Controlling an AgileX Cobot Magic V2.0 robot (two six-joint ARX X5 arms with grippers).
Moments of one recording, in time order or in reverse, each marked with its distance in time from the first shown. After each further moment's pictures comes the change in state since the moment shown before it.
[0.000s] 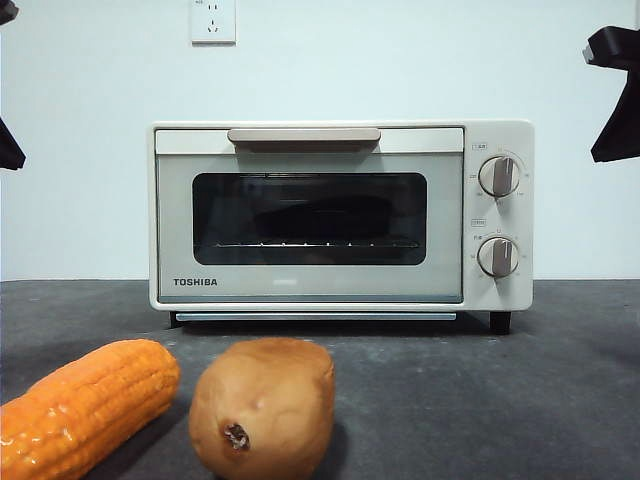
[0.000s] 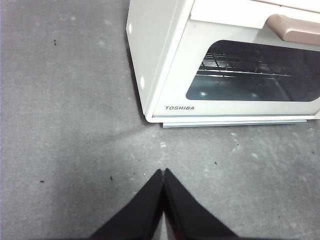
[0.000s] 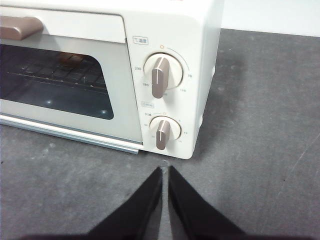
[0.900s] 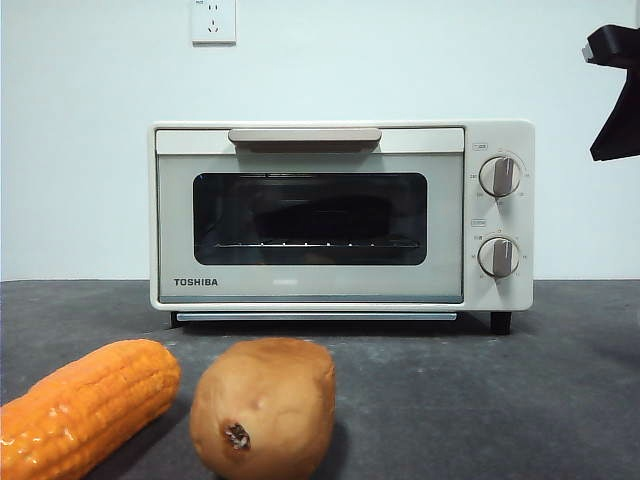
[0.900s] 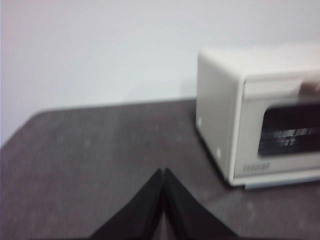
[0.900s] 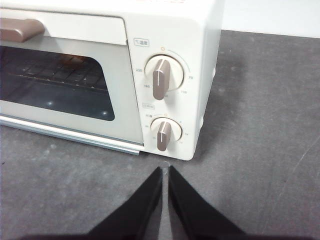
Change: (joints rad) left arm 0.237 -0.676 -0.273 0.002 -0.016 0.320; right arm 0.000 0.000 0.000 0.003 0.000 0.000
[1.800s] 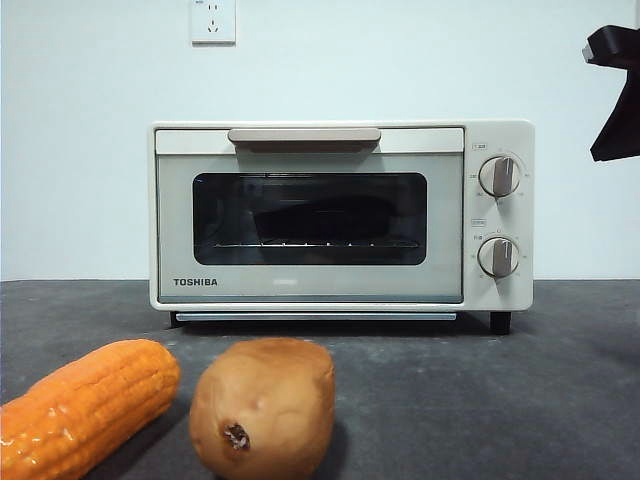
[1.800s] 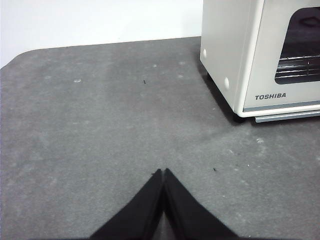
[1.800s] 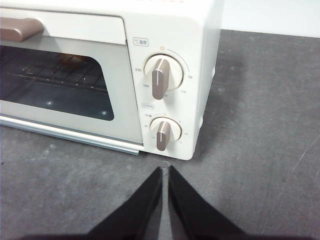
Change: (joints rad) left arm 0.005 0.000 -0.163 0.007 -0.001 0.005; right arm 0.000 0.000 0.000 0.001 0.000 0.000
